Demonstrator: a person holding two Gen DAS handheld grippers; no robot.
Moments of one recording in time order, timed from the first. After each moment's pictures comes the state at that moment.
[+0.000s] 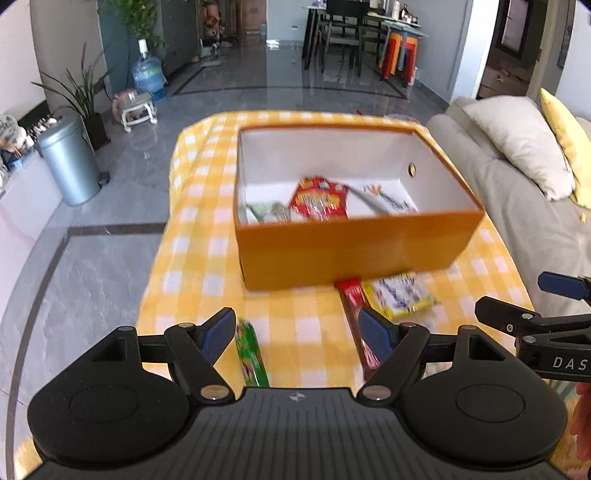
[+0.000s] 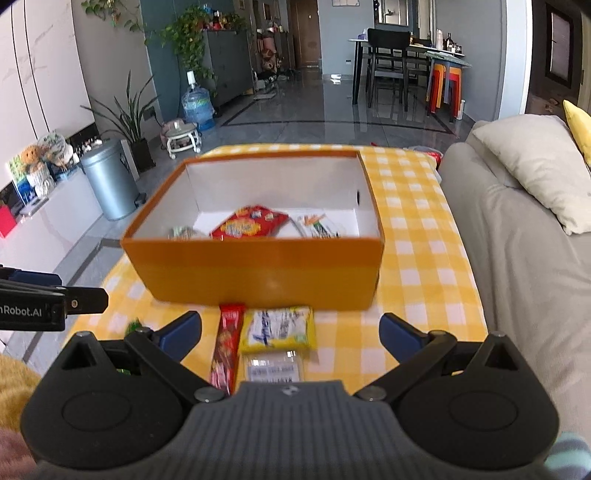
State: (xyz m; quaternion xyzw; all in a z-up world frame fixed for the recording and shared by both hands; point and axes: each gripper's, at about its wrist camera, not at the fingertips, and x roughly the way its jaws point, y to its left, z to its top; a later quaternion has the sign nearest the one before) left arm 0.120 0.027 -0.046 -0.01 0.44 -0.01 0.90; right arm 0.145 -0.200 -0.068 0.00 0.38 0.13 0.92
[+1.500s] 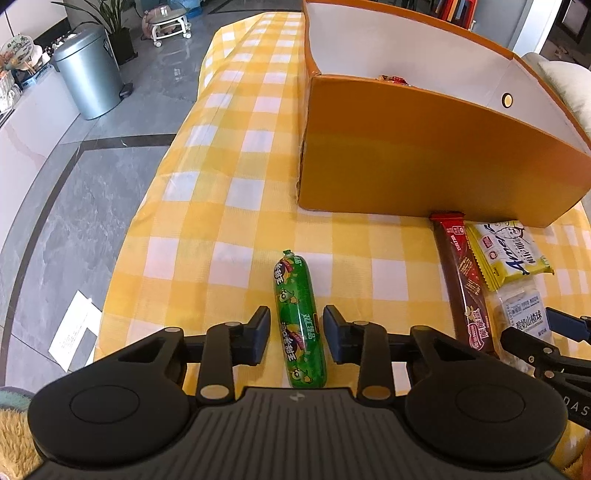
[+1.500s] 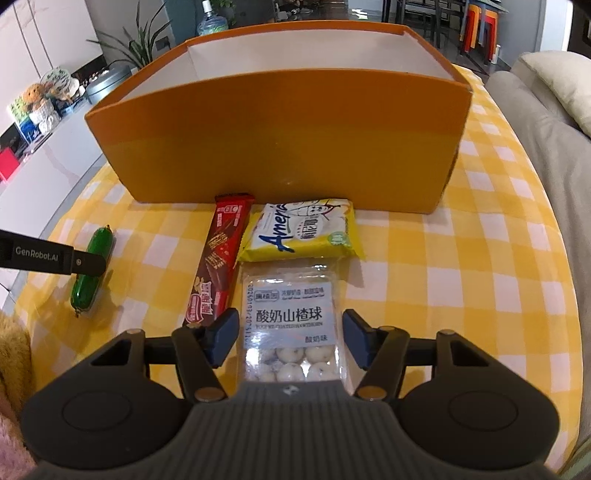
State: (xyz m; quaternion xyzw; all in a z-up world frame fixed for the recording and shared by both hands) left arm 0.164 0.066 -0.145 -0.05 0.54 0.06 0.84; right arm 0.180 -0.172 -0.180 -0.02 0.48 0.17 0.86
